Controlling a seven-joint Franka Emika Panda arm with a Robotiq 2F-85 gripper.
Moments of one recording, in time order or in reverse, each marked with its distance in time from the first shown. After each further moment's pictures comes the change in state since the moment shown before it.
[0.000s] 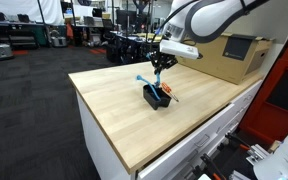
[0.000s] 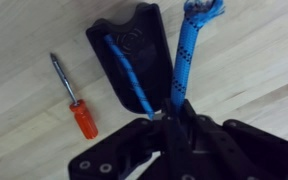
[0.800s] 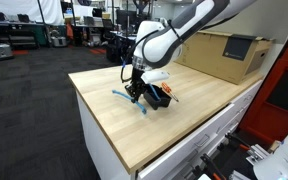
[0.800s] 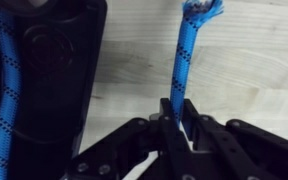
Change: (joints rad) arm 0.061 0.492 0.033 0.296 0.144 -0.014 -0.646
